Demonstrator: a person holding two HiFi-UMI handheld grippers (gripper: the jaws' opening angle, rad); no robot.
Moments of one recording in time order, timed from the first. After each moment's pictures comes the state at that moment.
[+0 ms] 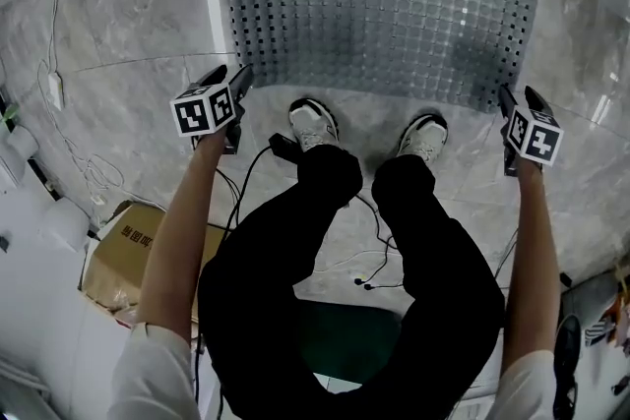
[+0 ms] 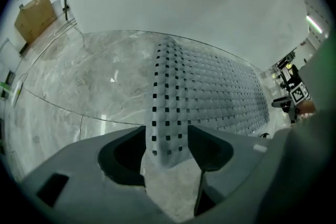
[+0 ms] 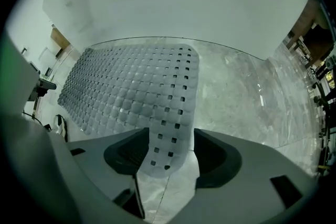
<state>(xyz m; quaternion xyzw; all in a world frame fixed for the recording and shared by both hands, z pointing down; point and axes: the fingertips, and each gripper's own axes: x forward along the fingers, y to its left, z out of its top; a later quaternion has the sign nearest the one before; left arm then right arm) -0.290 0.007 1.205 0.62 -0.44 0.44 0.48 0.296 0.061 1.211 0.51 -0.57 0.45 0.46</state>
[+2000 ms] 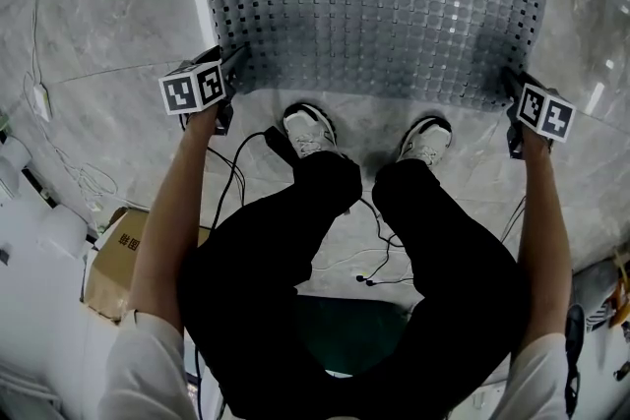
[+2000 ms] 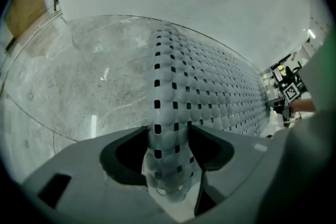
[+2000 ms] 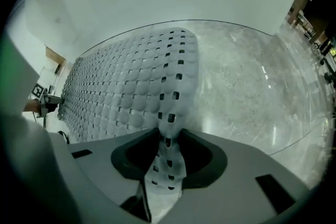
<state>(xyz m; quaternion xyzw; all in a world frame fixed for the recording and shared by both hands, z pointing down) -0.287 -0.027 1.266 0.64 -0.41 0.43 0.50 0.297 0.047 1.263 0.50 -0.54 0.52 0.43</state>
